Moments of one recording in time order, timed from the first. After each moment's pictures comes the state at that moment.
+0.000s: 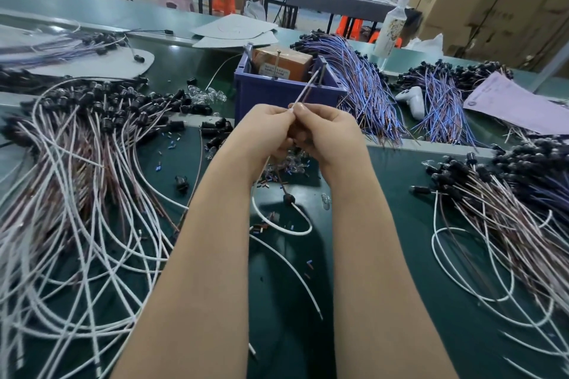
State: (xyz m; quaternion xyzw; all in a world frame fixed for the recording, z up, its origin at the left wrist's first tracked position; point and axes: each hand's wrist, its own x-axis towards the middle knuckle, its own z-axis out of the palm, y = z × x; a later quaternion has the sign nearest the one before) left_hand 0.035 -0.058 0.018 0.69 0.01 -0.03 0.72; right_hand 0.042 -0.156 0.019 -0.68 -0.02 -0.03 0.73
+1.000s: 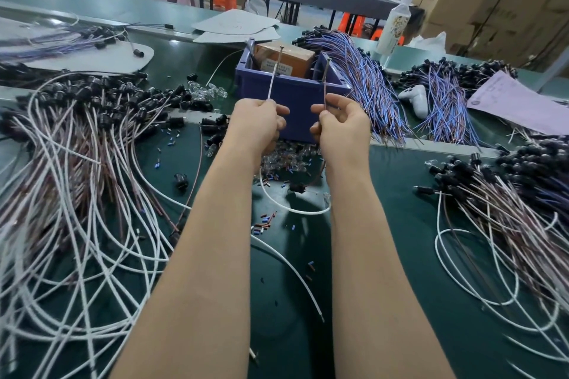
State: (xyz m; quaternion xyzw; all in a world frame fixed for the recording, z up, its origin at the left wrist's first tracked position) left_hand 0.054 -0.053 0.011 0.66 0.09 0.03 0.74; right_hand 0.062 -0.161 0.001 -0.72 0.02 -0.17 0.67
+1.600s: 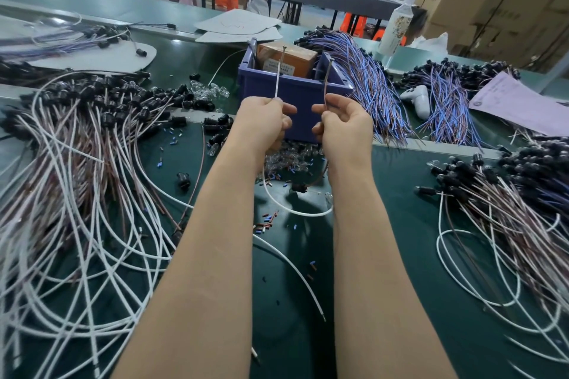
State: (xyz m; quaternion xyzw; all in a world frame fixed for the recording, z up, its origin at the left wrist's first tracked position) left_hand 0.051 -0.054 0.015 0.66 0.07 0.02 0.74; right_hand 0.063 -0.161 0.001 -0.72 0.03 -0.17 0.68
